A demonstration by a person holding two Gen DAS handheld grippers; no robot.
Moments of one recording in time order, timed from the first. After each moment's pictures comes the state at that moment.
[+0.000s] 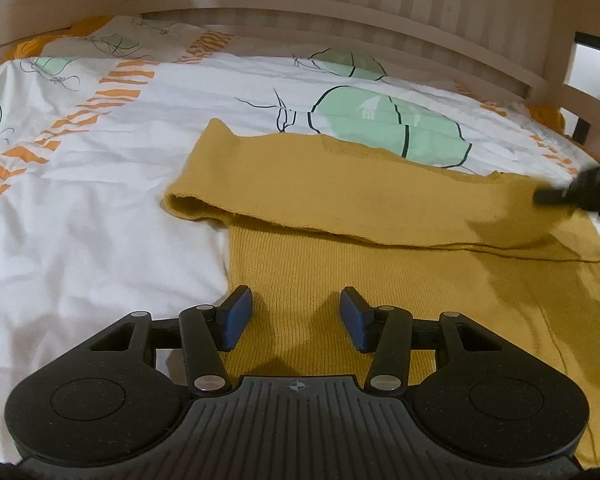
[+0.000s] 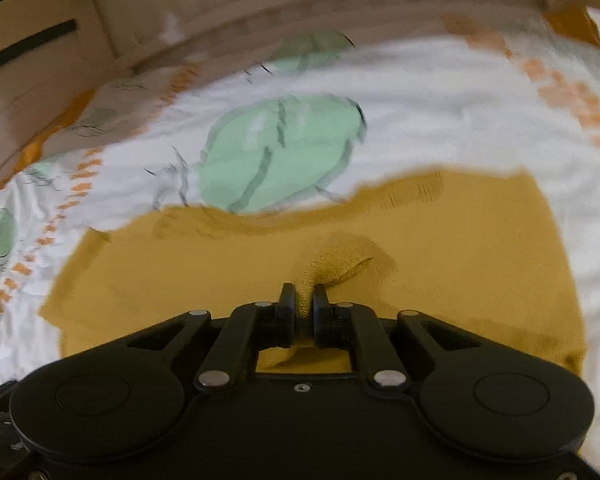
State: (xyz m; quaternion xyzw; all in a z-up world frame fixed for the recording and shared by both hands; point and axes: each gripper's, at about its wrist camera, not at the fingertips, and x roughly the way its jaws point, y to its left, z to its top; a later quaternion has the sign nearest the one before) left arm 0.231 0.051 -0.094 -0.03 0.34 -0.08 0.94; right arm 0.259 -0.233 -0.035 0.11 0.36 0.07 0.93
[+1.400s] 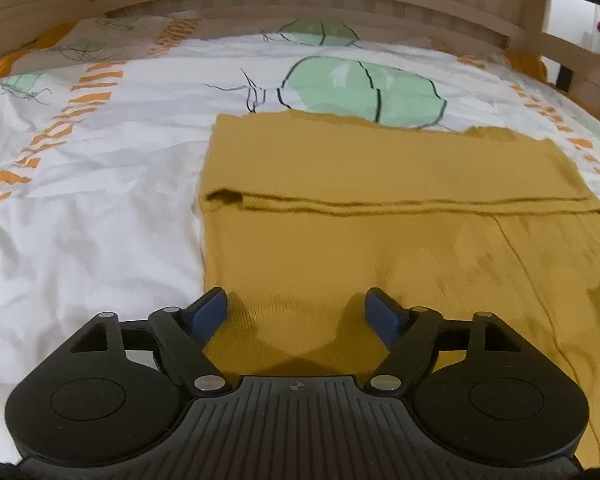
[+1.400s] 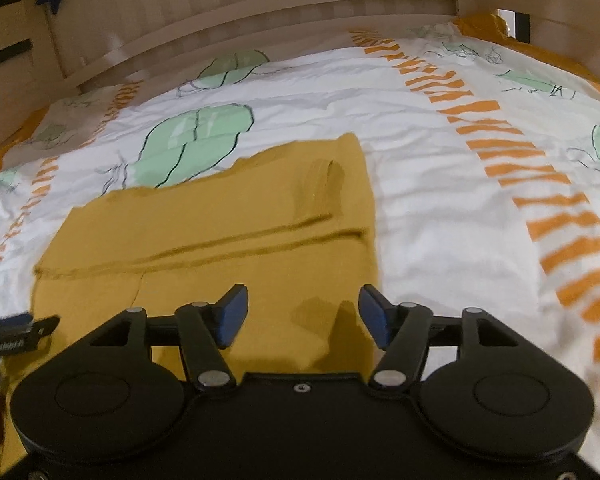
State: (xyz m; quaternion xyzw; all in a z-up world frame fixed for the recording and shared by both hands) left arm 0.223 0.036 -0.084 0.03 0.38 -0.11 0.92; right arm 0.137 -0.298 -0.028 0.11 0.36 -0.03 0.93
